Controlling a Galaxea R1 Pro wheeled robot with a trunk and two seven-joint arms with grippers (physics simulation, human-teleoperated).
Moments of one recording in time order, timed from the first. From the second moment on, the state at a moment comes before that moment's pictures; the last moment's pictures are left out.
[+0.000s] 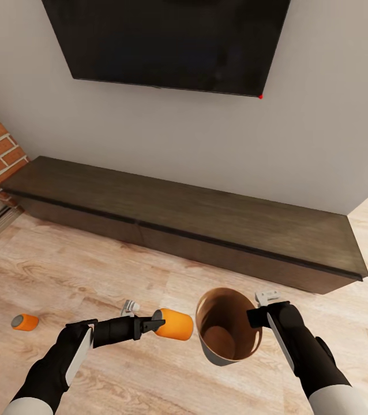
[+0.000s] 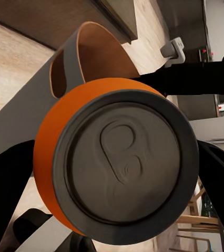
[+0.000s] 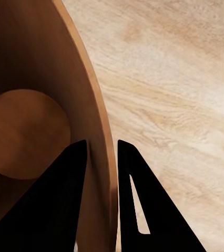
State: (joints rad) left arm -0.45 0.07 0.01 -0.98 0.18 0.61 -1.14; right arm -0.49 -0.07 0.07 -1.14 0.11 0.92 0.11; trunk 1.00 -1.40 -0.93
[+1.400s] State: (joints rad) left arm -0.45 0.07 0.00 -1.02 0.18 0.64 -1.21; right arm -0.49 -0.09 0.06 -0.97 0.11 0.79 0.11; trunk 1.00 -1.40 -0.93
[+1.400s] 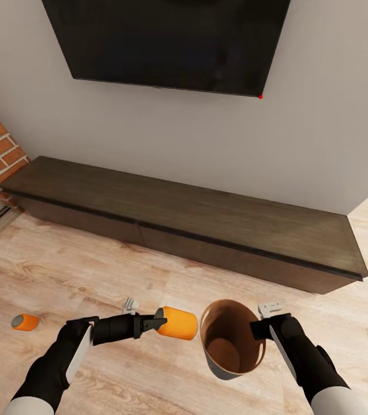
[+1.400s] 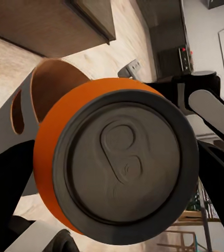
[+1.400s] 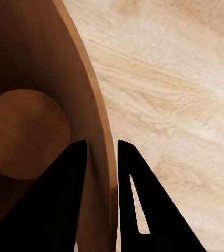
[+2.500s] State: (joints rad) left arm -0.45 0.03 0.00 -1.05 0.26 0.66 -1.27; right arm -0.50 -0.08 0.07 -0.96 0.11 0.79 0.11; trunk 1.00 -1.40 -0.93
